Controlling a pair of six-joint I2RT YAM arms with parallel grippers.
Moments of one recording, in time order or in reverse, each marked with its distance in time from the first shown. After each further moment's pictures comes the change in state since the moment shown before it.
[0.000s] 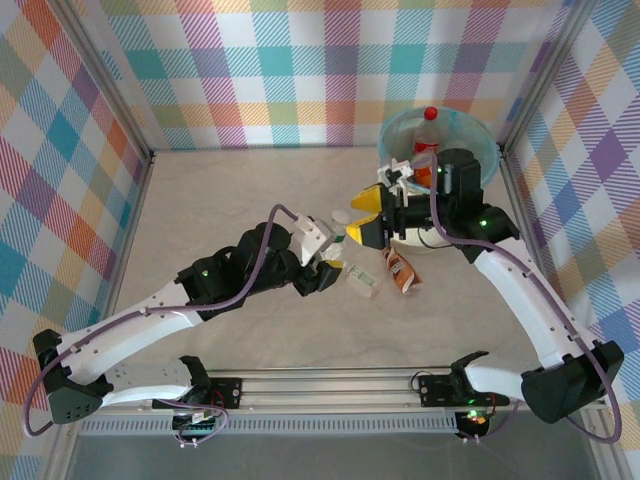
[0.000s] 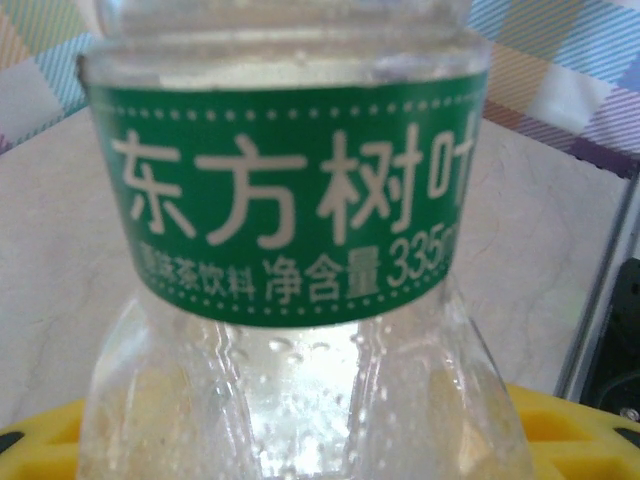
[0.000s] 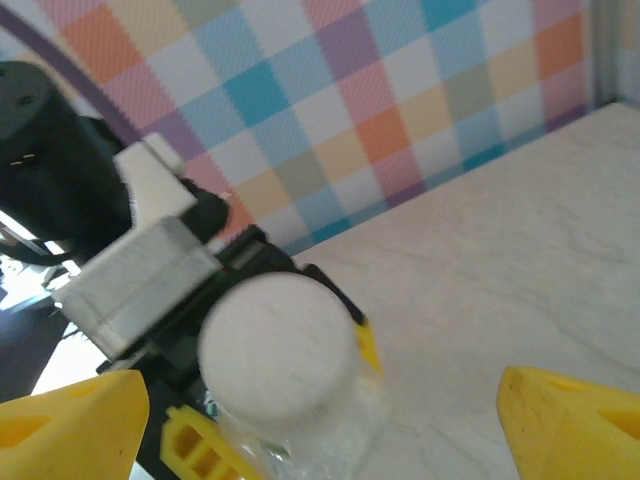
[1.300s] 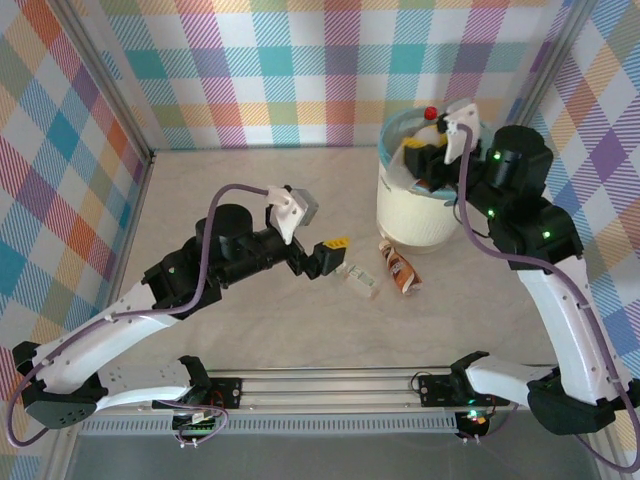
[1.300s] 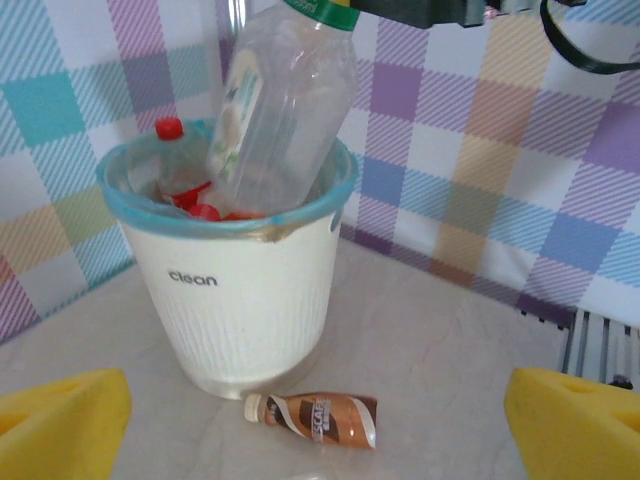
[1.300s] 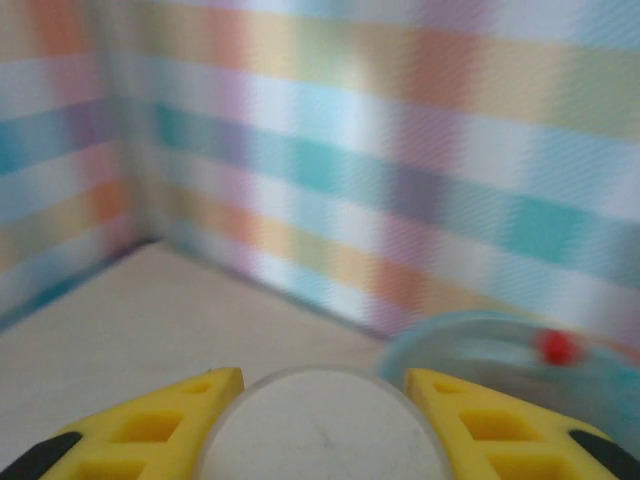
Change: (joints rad) left arm -0.003 -0.055 0.172 0.104 0.003 0.021; right arm -0.002 -0.066 0.381 -0.173 1.086 -0.155
